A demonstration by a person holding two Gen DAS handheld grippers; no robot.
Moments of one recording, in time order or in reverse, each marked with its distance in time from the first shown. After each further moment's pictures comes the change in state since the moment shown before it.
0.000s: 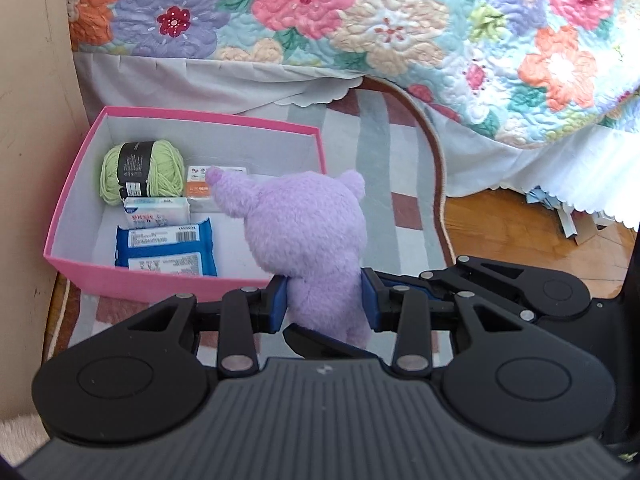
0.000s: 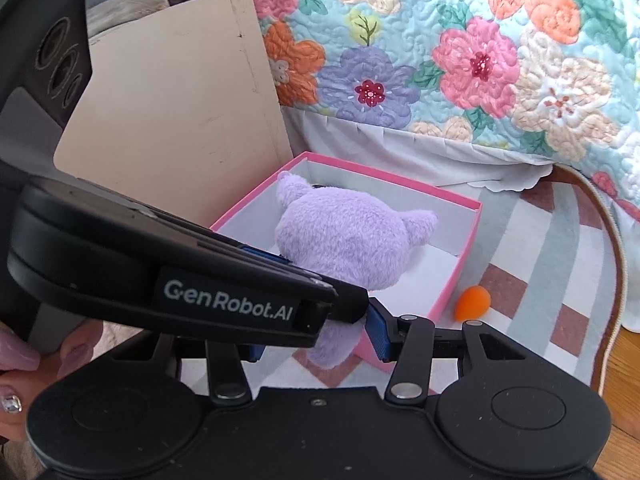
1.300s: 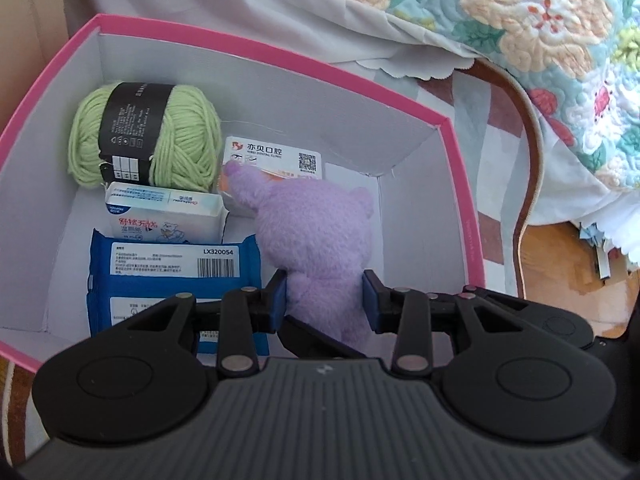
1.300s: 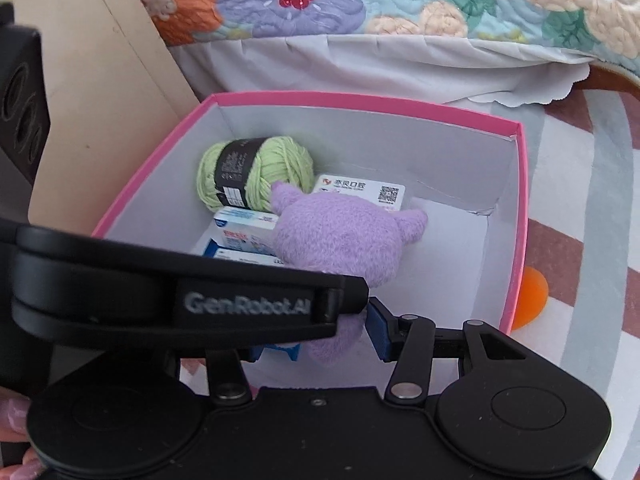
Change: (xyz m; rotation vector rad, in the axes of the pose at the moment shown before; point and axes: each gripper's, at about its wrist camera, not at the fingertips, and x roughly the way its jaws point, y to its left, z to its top) left arm 0.144 0.102 0.028 -0.153 0.099 -0.026; right arm 0.159 -0.033 0.019 0.175 0.172 -0.085
